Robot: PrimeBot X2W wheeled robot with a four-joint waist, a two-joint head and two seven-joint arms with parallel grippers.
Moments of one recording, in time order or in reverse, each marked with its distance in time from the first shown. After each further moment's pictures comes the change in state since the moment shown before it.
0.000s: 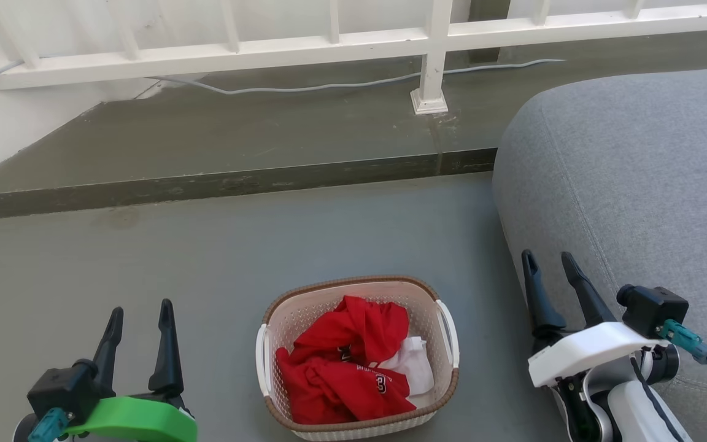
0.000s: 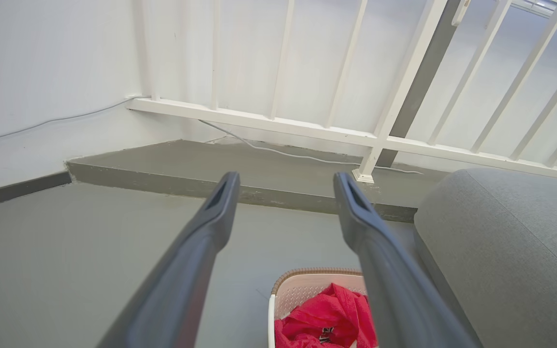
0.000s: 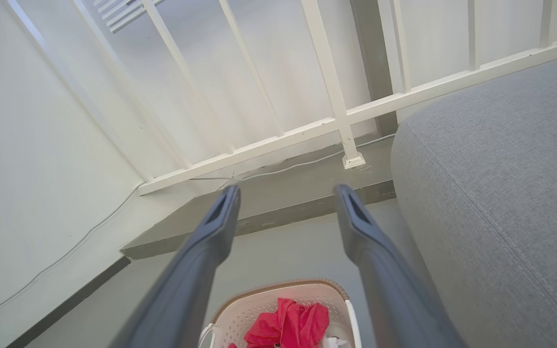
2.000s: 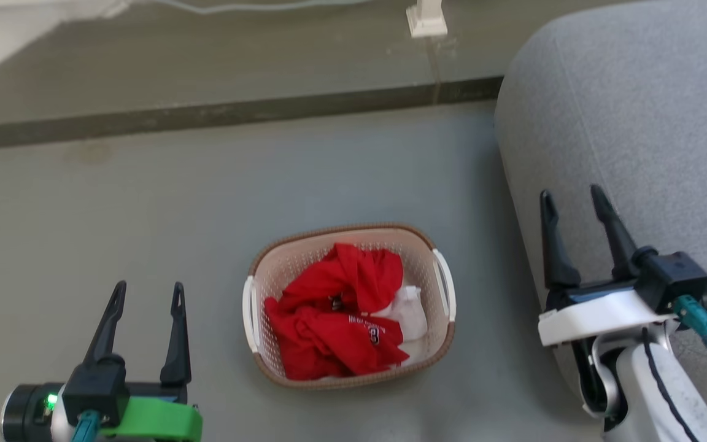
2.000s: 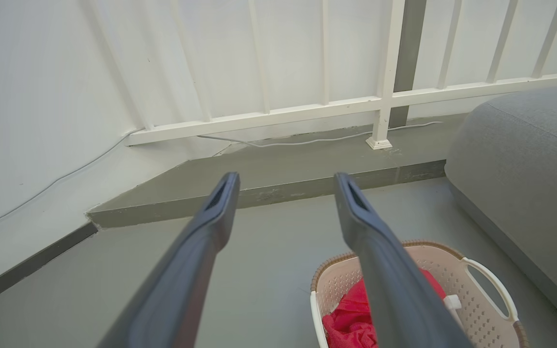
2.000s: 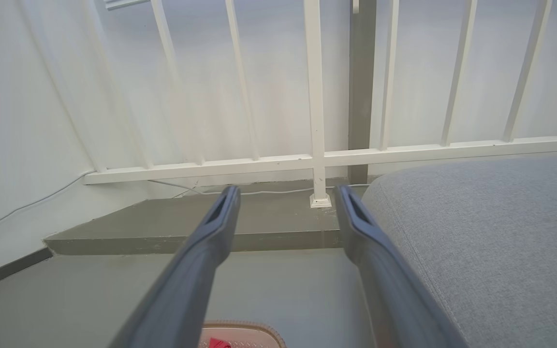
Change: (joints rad) left arm -0.001 0.007 -0.009 -0.069 0.307 0.010 -0.068; right arm -0.062 -0.010 -0.032 -0.120 -0.282 -0.037 -0.077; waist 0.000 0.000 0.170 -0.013
